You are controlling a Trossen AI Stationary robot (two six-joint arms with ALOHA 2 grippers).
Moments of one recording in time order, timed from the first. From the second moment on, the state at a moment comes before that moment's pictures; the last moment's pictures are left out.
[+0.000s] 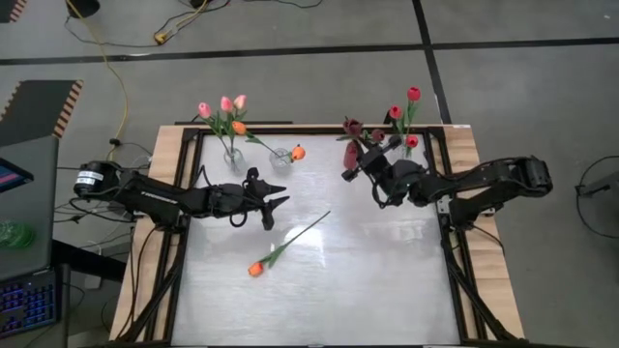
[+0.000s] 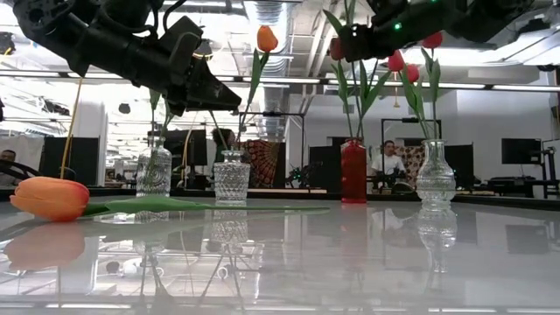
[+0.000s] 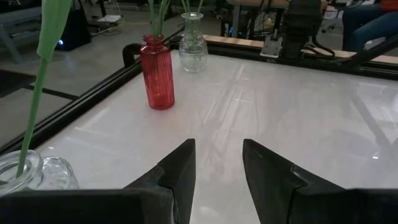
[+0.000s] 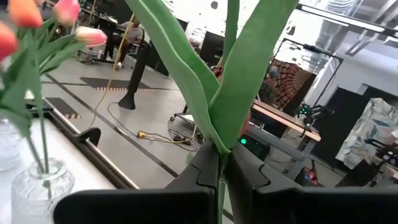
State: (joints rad) left arm 0.00 1.26 0.43 0.56 -0.35 -0.12; right arm -0.05 1.31 0.68 0.81 0.96 -0.52
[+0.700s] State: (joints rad) left arm 0.00 1.26 0.43 0.56 -0.36 -0.13; right arm -0.10 1.31 0.69 0.83 0.88 -0.49
